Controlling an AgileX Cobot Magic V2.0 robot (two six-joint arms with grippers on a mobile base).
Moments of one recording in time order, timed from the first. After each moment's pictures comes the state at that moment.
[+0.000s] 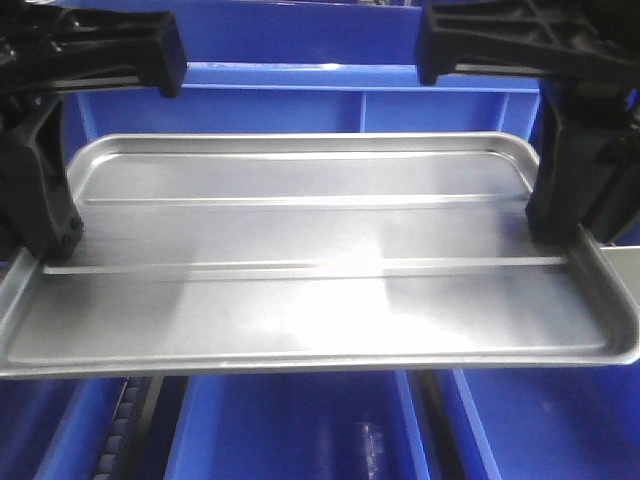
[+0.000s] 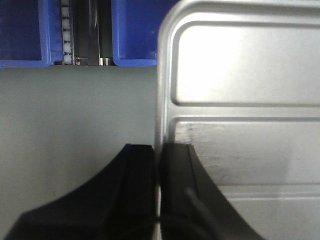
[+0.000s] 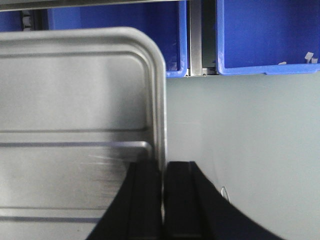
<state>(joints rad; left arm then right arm) -1.05 1.26 -0.95 0.37 1.00 -1.12 0.89 1.24 -0.93 -0.36 0.97 1.11</state>
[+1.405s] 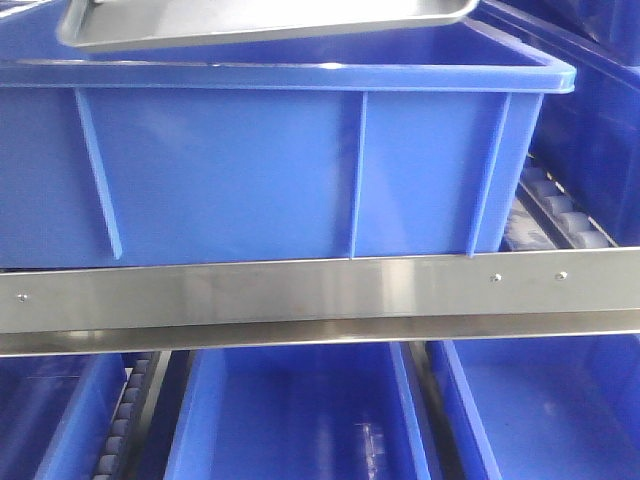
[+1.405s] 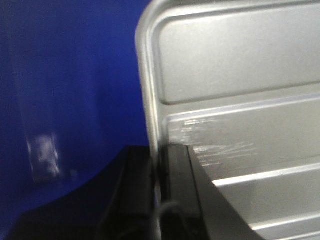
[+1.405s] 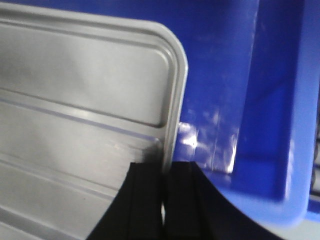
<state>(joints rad) -0.51 1.49 -1.52 0.06 0.96 -0.24 0.52 1.52 -1.58 -0.08 0.94 0.36</state>
